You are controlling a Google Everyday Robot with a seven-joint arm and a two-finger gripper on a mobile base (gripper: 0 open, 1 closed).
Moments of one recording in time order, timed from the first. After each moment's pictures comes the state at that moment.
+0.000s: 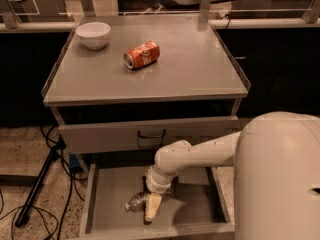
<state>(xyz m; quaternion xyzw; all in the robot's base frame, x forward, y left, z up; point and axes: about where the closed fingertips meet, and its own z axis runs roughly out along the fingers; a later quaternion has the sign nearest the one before) 0.498 0.046 0.412 -0.72 0.67 0.15 0.13</state>
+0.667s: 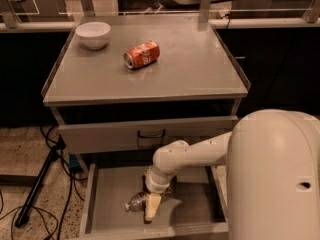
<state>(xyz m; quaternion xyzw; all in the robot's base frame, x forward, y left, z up) 0.502 0.047 0.403 -0.72 0.67 0.14 0.13</state>
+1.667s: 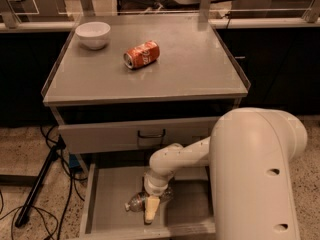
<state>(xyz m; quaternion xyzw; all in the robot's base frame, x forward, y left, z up) 0.504 0.048 0.370 -0.72 0.67 0.14 0.10</state>
